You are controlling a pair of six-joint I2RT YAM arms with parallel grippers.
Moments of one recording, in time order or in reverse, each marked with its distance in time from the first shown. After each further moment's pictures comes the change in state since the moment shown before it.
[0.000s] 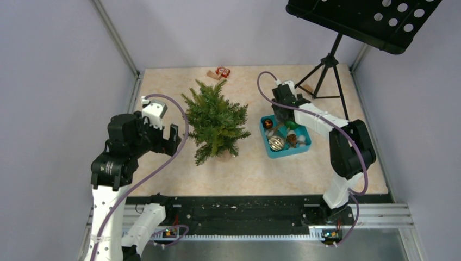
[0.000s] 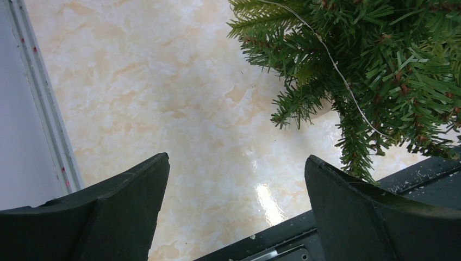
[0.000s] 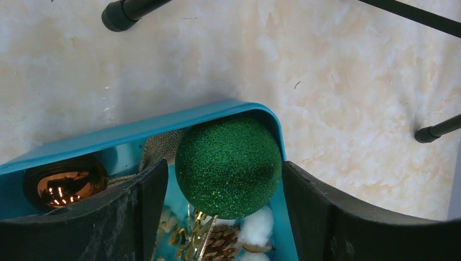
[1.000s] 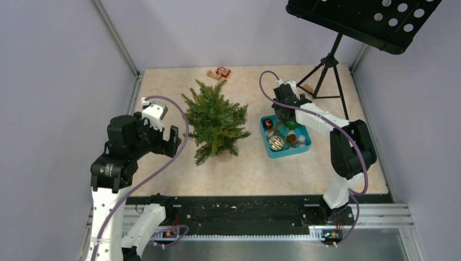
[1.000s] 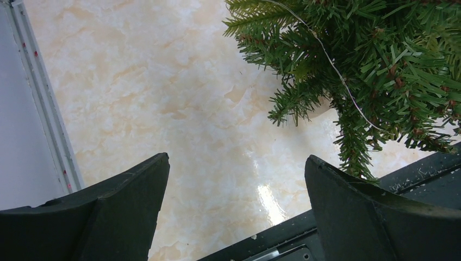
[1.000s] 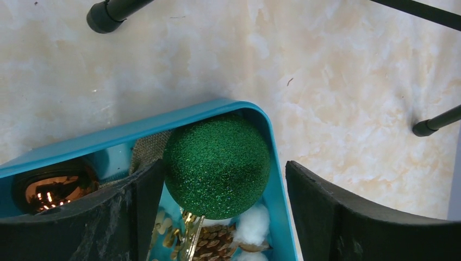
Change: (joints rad) left arm 0.000 -0.015 -0.007 0.000 -0.002 0.014; right arm -0.011 -0.003 -0.002 -0.013 0.011 0.016
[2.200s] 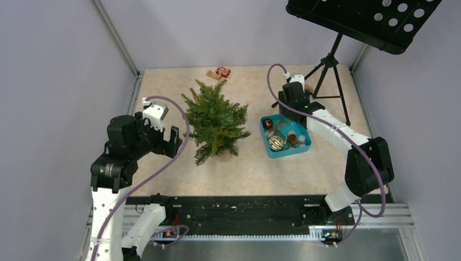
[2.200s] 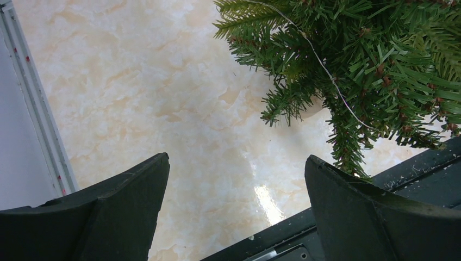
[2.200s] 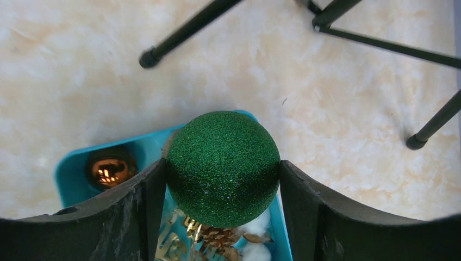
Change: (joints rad) left arm 0.000 0.000 0.000 0.000 0.027 0.003; right arm 0.000 -0.175 -0.087 0.079 -0.058 0.002
